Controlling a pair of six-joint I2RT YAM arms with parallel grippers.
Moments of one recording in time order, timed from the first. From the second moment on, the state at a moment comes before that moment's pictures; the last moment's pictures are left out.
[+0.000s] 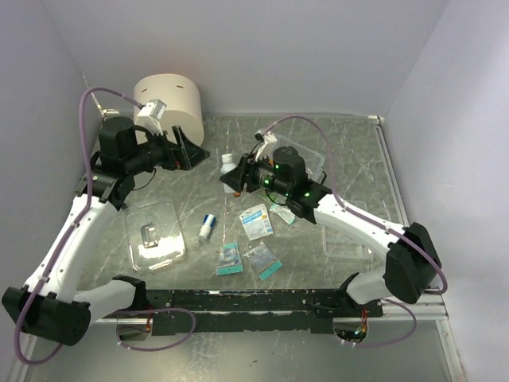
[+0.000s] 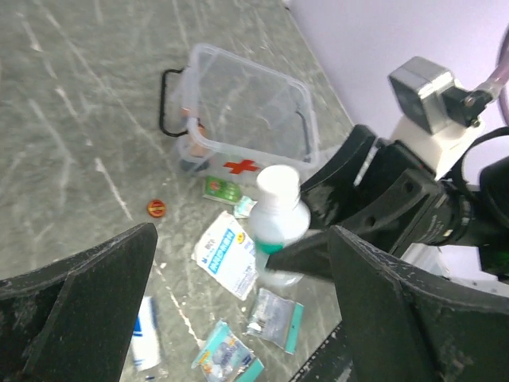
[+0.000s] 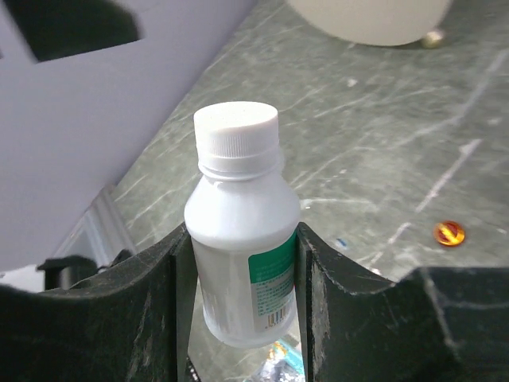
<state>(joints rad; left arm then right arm) -0.27 1.15 1.19 -0.35 0.53 -0.42 0.76 1.42 1.01 0.20 -0.26 0.51</state>
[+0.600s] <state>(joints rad) -0.27 1.00 1.01 -0.18 0.41 -0.41 0.52 1.35 1.07 -0.27 0.29 0.66</state>
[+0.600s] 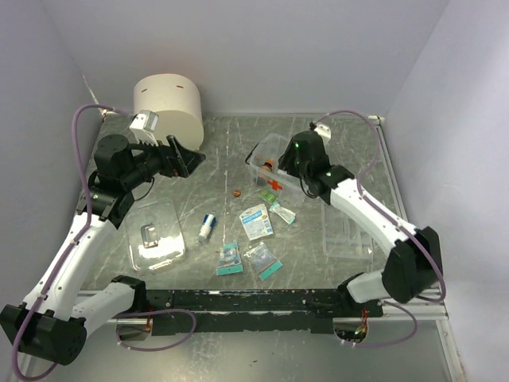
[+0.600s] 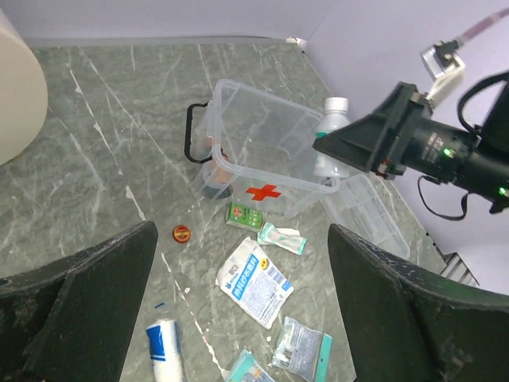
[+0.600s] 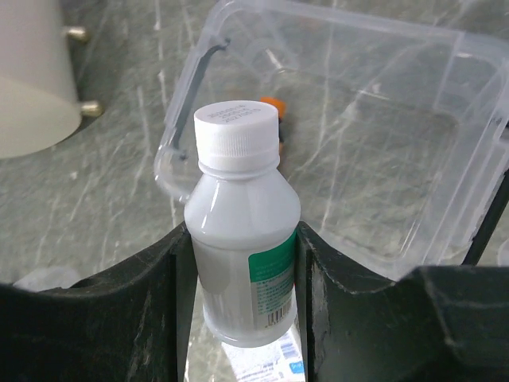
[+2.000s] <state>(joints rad) -0.27 0.99 0.91 -0.03 0.36 -0.50 0.40 1.95 1.38 -0.40 0.06 0.74</state>
